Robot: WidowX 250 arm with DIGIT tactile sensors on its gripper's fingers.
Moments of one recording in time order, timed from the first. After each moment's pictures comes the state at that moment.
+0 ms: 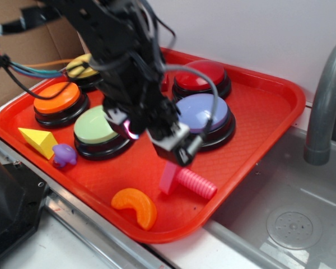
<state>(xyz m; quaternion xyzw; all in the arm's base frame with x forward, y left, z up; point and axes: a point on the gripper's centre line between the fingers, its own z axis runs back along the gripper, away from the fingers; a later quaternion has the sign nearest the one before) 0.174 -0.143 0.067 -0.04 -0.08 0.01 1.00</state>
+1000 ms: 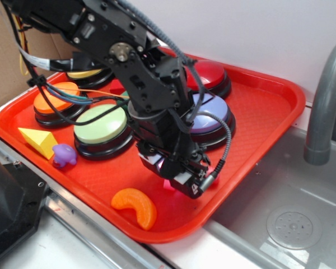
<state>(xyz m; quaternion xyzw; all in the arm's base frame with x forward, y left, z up) 0.181 -0.156 0.029 -0.02 -0.07 0.00 1.00</state>
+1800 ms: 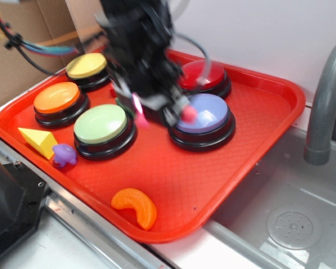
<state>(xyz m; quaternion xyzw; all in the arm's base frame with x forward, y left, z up) 0.186 -0.117 0.127 -0.04 -0.05 0.00 1.00</state>
